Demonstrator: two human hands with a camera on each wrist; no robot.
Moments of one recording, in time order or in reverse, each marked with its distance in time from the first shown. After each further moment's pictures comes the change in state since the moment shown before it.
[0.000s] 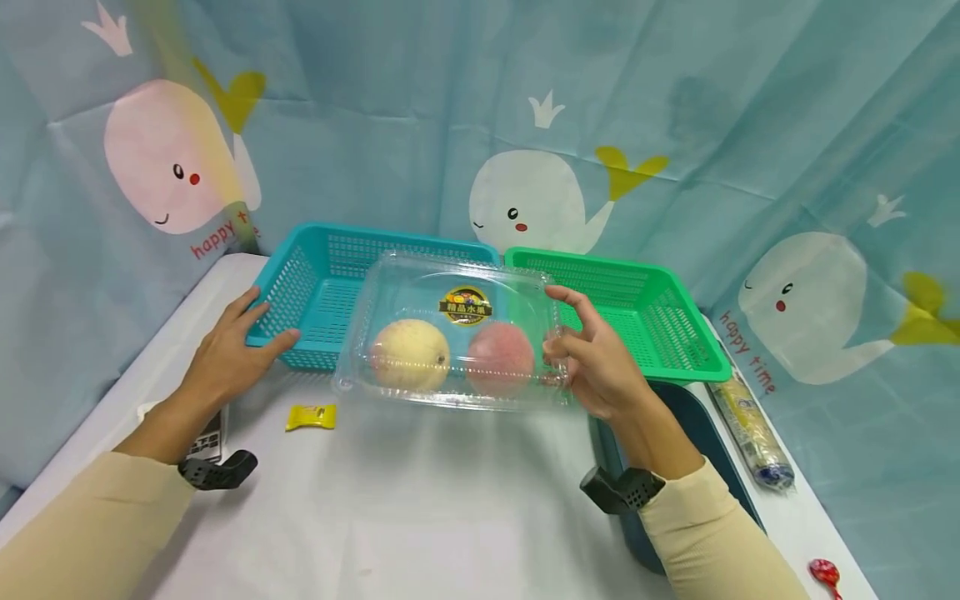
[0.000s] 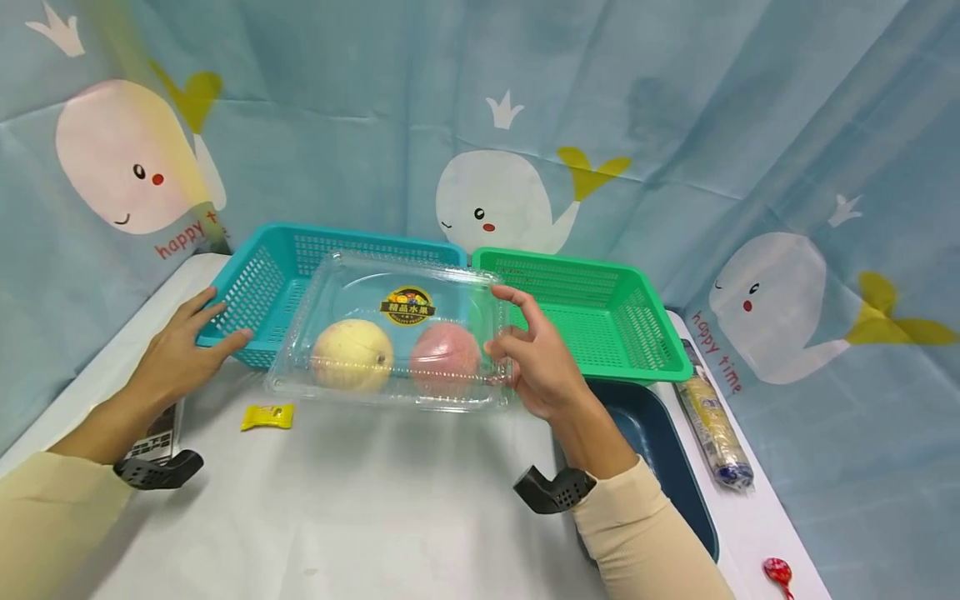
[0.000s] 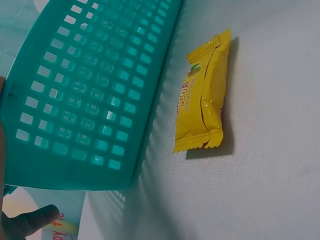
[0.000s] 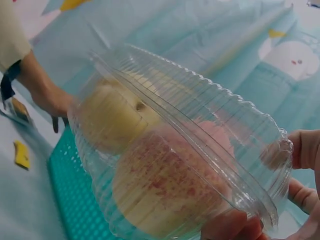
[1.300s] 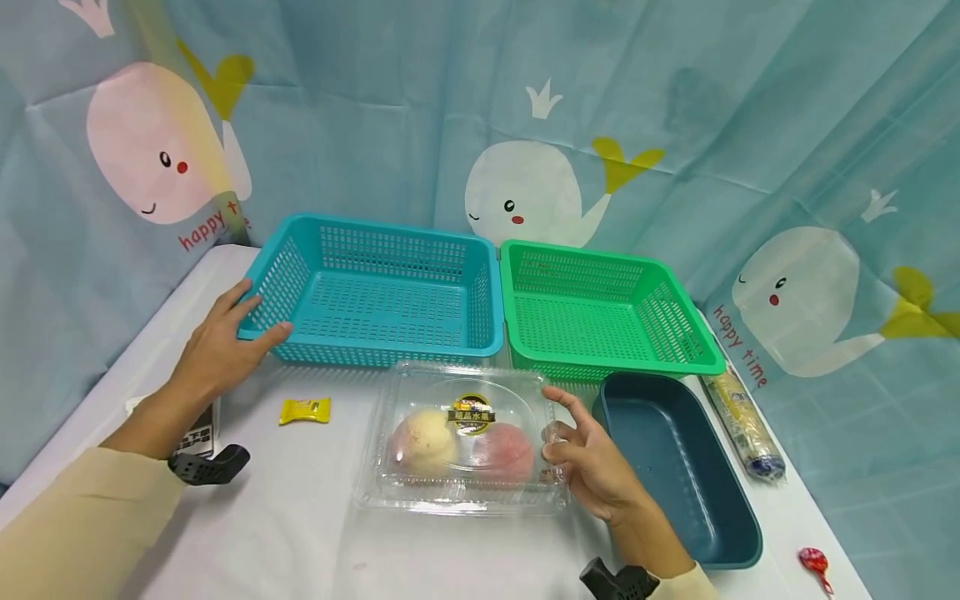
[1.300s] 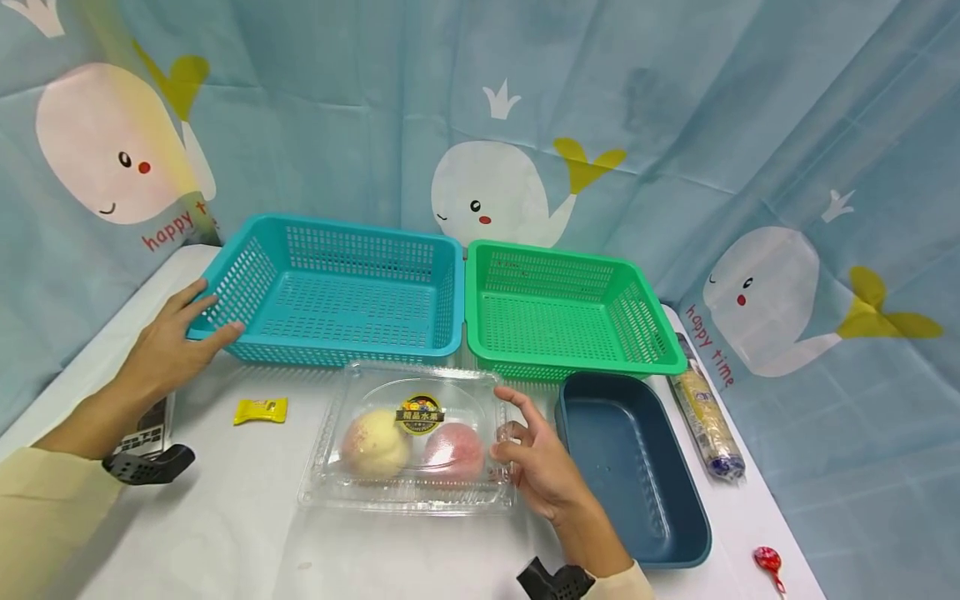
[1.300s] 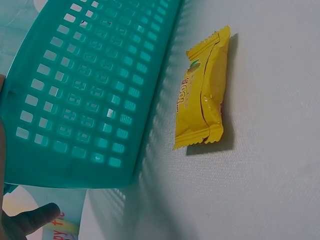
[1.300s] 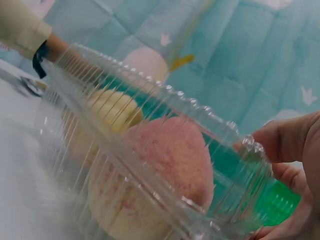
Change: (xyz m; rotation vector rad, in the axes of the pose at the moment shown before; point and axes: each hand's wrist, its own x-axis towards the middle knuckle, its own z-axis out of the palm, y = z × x) left_hand 0.001 -0.002 -0.001 -0.013 -0.023 0.005; right_hand -0.071 0.100 -0.028 0.137 0.012 0.116
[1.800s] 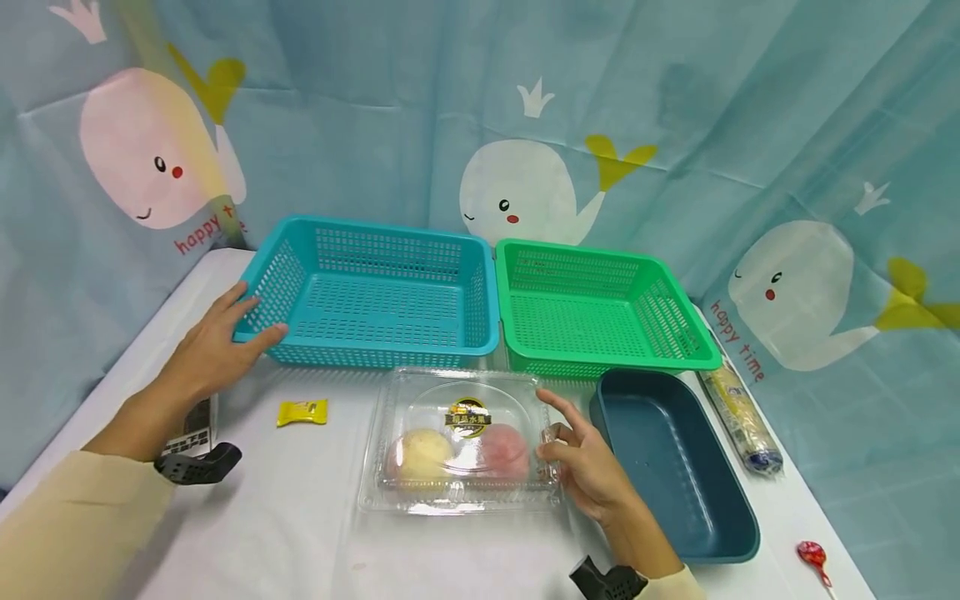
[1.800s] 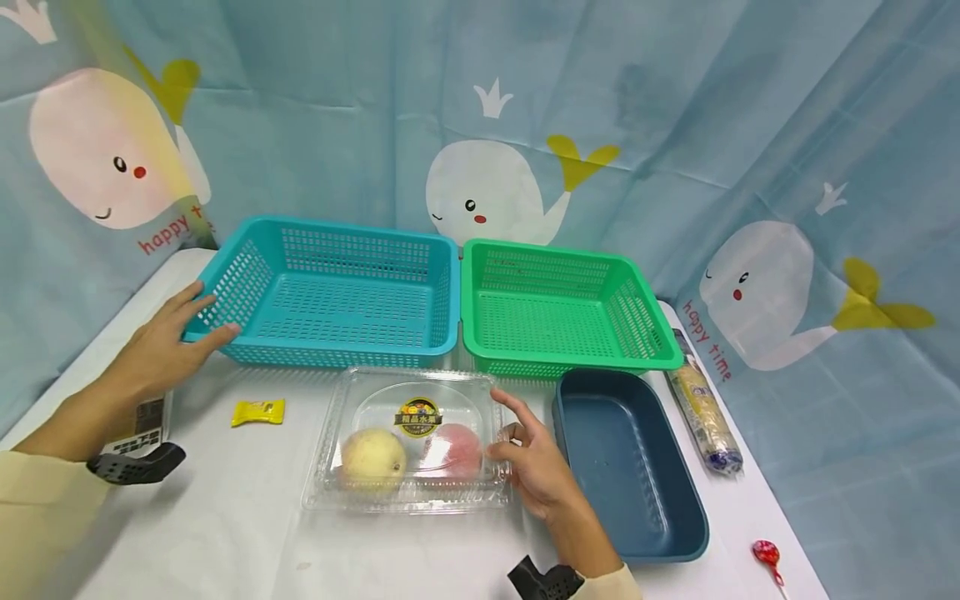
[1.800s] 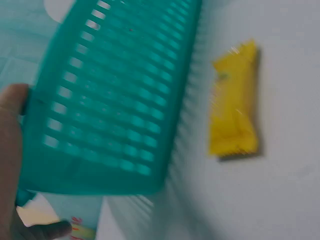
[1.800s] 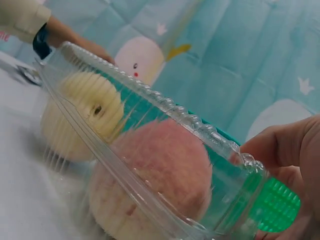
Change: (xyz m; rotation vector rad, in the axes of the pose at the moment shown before) left_hand 0.003 0.001 -0.008 0.043 -0.084 0.016; right_hand 0.001 0.014 -0.003 -0.148 0.161 0.010
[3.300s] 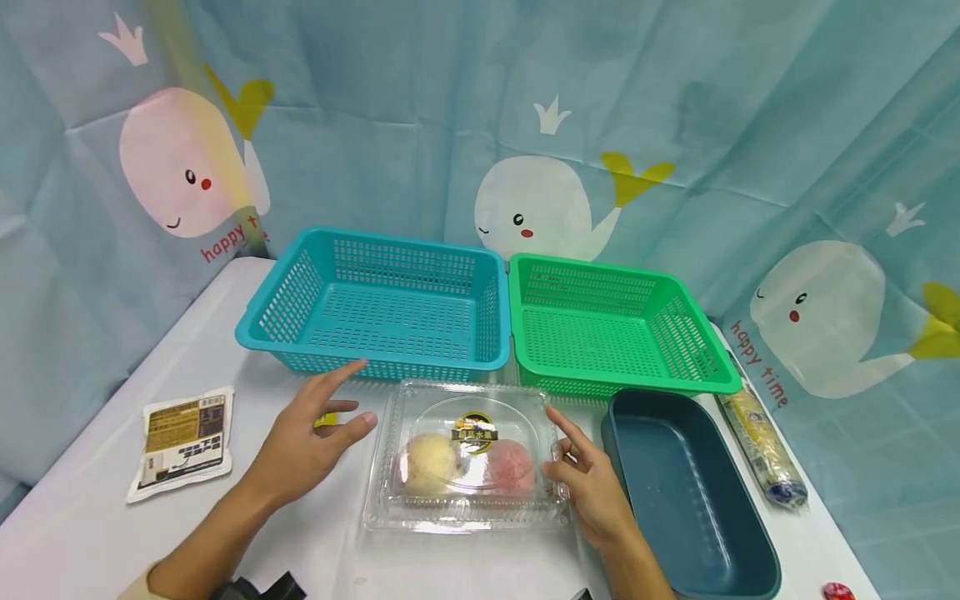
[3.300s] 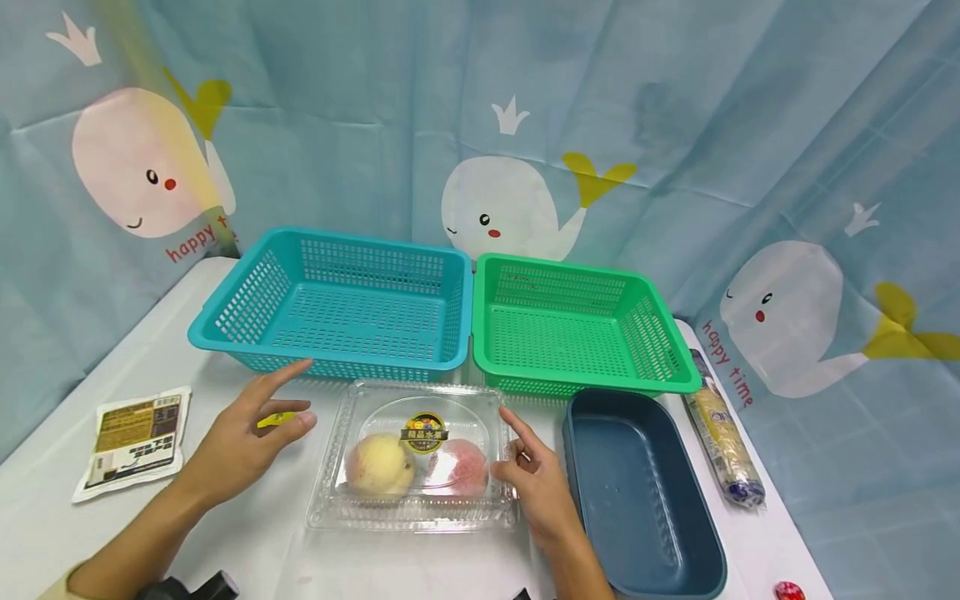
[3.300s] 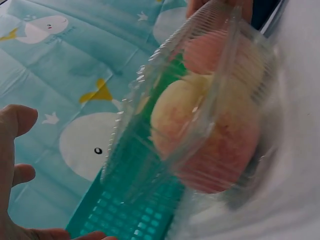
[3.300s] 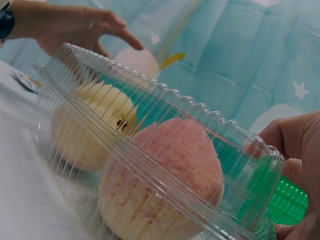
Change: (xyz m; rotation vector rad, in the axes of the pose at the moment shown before) left_hand -0.093 0.107 0.053 -0.439 0.014 0.182; right_hand 0.000 0.012 0.003 -0.089 0.083 -0.142
